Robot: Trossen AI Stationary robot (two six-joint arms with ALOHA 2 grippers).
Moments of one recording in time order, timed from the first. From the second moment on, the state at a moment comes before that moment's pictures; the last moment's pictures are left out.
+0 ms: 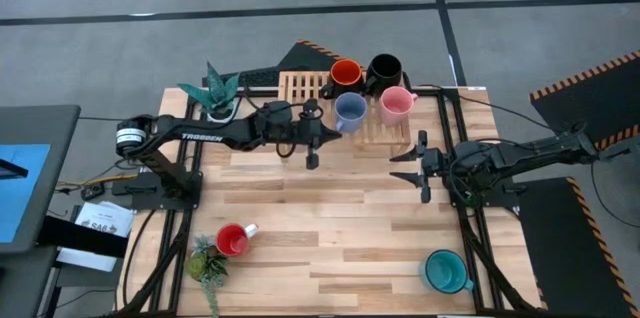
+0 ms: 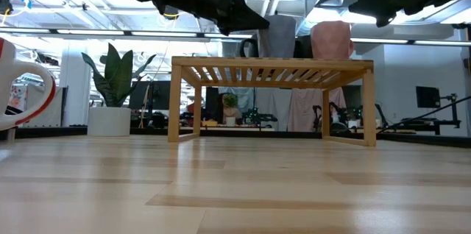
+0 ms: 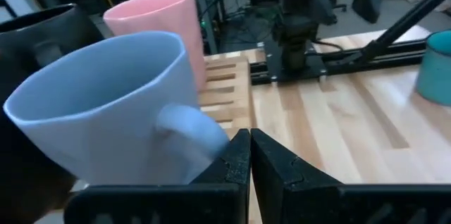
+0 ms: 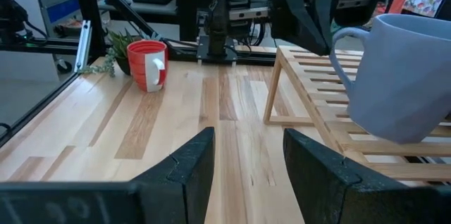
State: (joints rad) left arm 0.23 1.59 1.02 0.42 0.09 0.22; right arm 0.16 0.52 0.39 -0.02 0.23 -0.03
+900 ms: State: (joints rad) left arm 0.17 1.42 1.02 0.19 0.06 0.30; right arm 0.16 0.52 0.39 -0.02 0.23 -0.03
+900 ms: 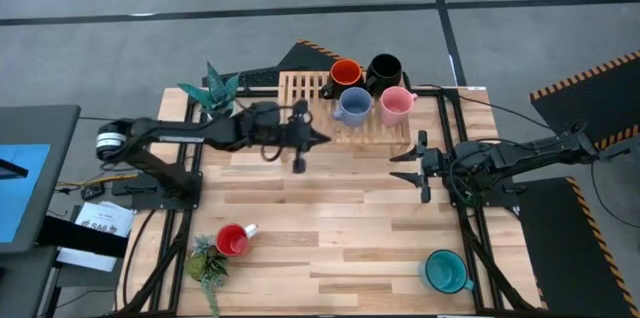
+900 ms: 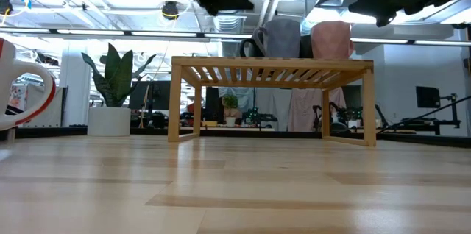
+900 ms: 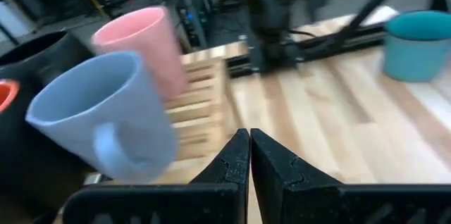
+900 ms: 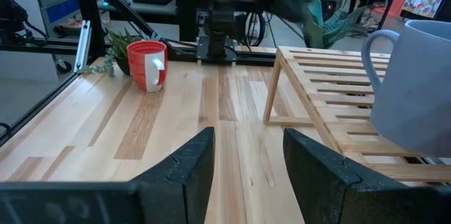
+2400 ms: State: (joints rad) left arm -0.08 0.82 0.50 0.30 -0.15 0.27; right arm 0.16 0.56 0.39 -0.01 0.22 0.03
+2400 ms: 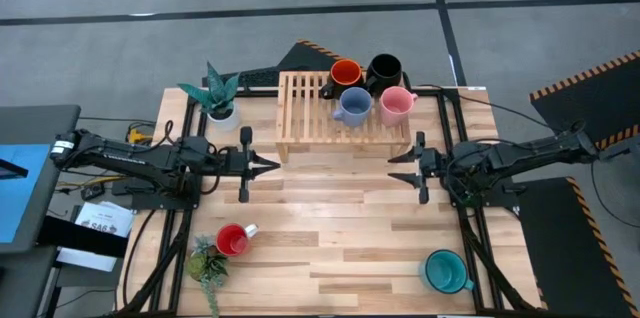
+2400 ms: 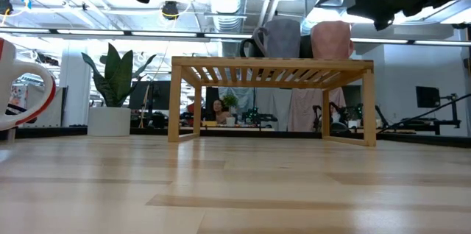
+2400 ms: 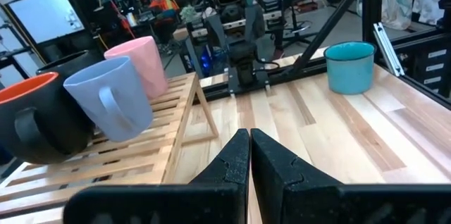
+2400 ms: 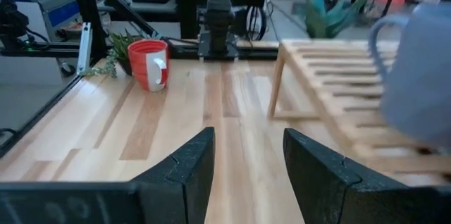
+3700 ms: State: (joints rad) left arm -0.08 0.82 0.50 0.29 -0.15 0.37; right arm 0.79 1.12 0.81 -0.75 -0.21 1.32
